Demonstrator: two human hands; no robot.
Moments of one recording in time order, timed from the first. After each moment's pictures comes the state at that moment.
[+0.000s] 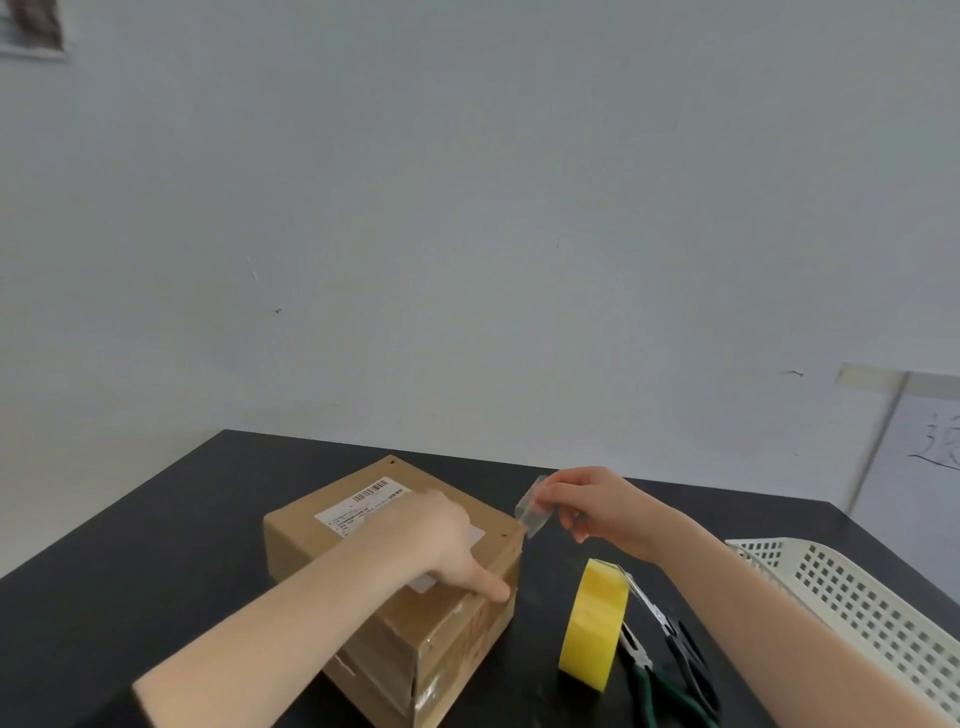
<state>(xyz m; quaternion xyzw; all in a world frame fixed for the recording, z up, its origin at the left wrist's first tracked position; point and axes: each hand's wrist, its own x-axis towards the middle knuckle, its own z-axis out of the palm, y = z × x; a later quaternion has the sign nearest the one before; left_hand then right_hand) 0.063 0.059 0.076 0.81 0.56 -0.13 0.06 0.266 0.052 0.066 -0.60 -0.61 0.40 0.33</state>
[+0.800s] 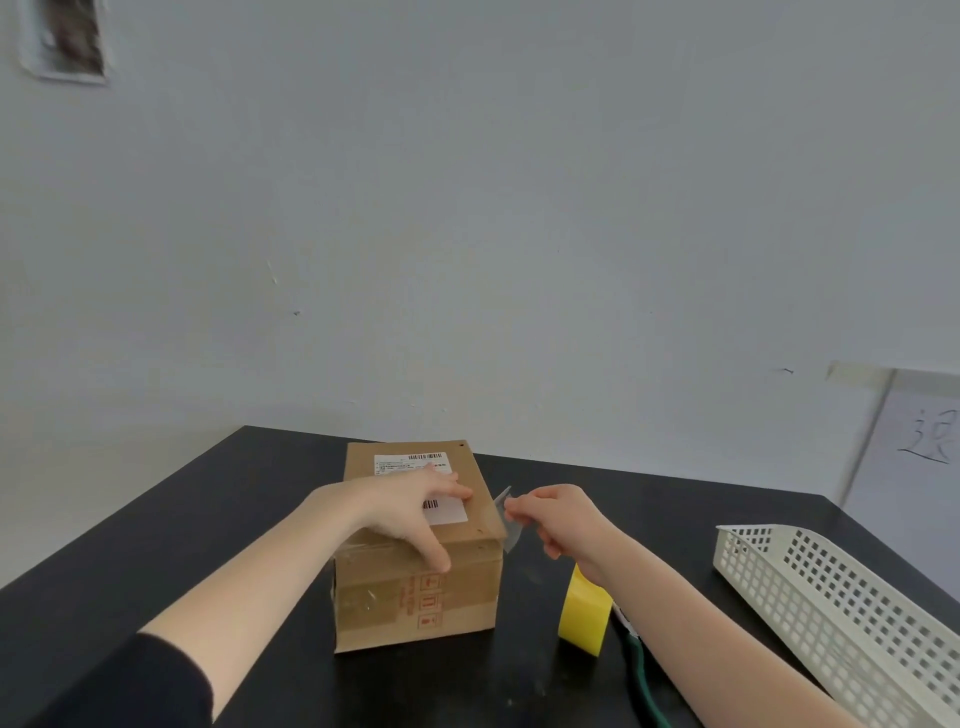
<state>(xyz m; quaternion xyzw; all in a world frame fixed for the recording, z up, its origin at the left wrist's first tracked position) 0.003 0.075 0.071 0.87 0.46 -0.01 0.20 0.214 0.024 0.043 -0.65 -0.52 0.39 0.40</state>
